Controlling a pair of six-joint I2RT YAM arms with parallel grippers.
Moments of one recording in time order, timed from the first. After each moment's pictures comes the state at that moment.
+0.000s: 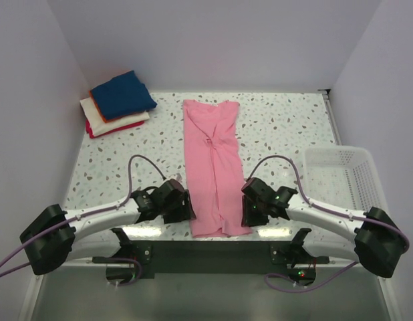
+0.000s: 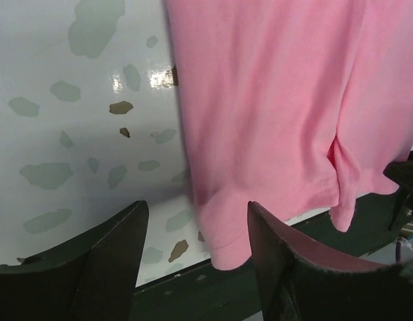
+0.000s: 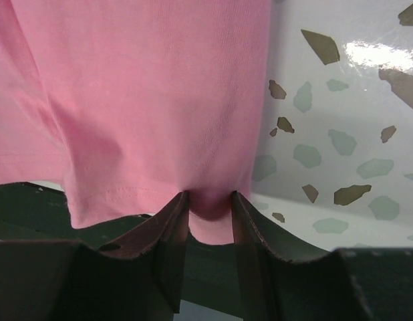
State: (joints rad) left arm -0.91 1.14 0.47 -0.36 0.01 -1.04; right arm 0.88 1.12 0.55 -0.64 -0.02 0.86
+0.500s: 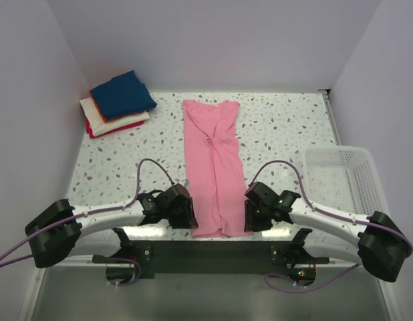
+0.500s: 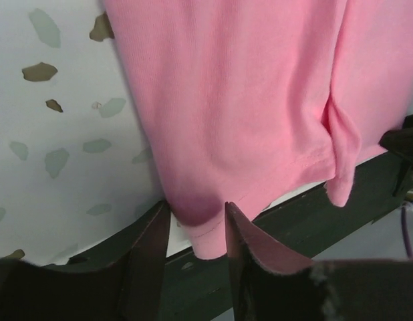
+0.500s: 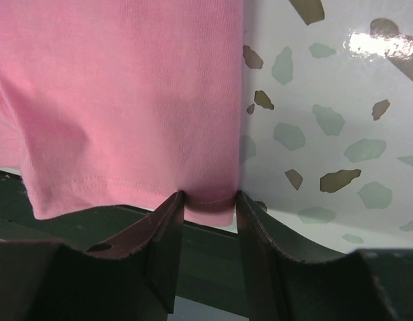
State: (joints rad) left arm -0.97 1.19 0.46 -0.29 0.08 -1.04; right arm 0.88 1.08 0.49 -0.65 -0.04 0.85
